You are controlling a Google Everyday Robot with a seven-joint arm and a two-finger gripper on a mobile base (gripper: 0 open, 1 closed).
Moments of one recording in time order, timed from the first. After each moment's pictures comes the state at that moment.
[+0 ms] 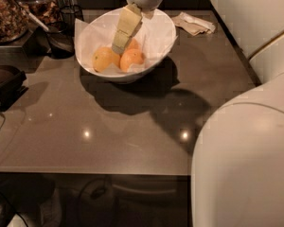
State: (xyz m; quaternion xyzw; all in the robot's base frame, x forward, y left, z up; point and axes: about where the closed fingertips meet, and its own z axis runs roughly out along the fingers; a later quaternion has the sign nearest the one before) arm 0.638 0.011 0.974 -0.54 0.82 0.07 0.16
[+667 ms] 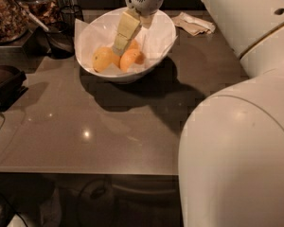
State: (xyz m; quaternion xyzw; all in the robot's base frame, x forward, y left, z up) arm 0.648 0.012 0.958 -0.52 0.84 0.09 0.14
